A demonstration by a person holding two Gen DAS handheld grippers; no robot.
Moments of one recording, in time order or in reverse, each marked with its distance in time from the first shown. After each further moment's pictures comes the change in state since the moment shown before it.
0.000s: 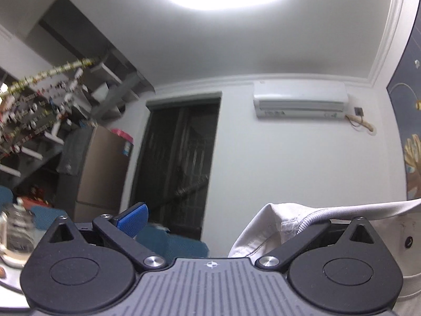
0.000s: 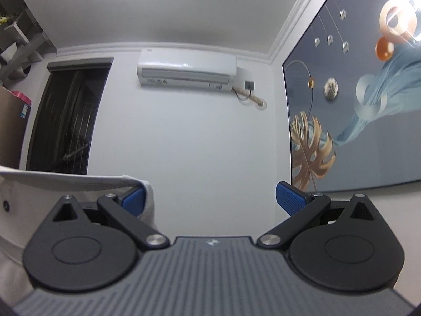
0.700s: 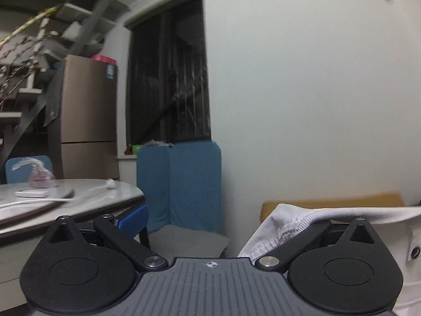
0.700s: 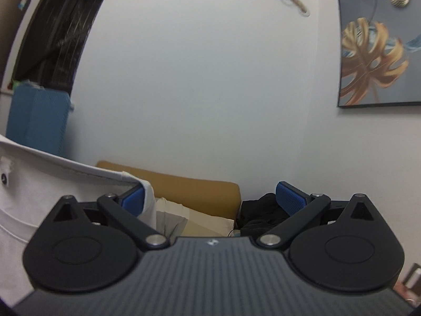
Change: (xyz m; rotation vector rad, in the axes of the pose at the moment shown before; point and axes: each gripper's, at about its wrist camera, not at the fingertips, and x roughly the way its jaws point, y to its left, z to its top) left arm 0.410 -0.027 -0.407 0.253 0.347 0.123; right arm 0.324 0.143 -0.354 -0.188 0.300 0.005
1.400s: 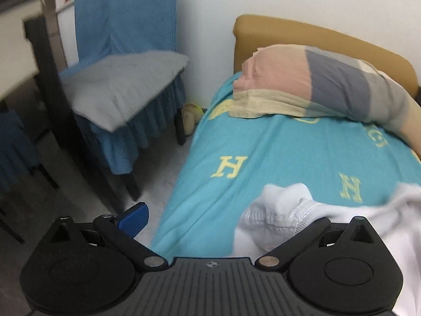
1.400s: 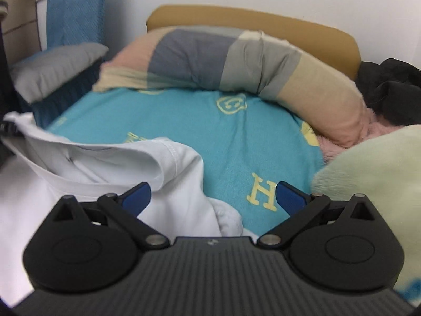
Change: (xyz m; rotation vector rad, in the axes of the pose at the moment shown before) left arm 0.174 -0.029 -0.240 0.021 0.637 -0.197; right arm 0.200 0.083 -0.208 0.021 0.549 0.415
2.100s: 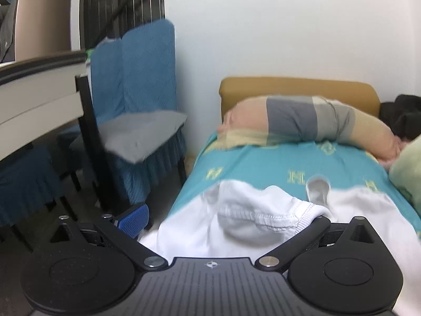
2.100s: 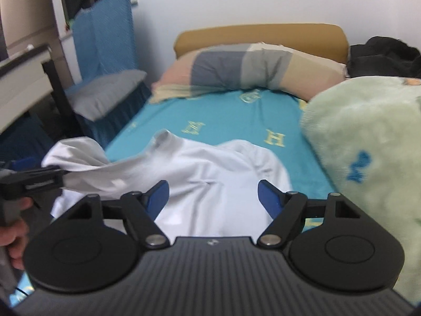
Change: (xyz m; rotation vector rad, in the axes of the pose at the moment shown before) left arm -0.130 -0.054 -0.089 0.035 -0.293 0.055; right arm -0.158 0.004 -0.075 0.157 -0.064 0.167
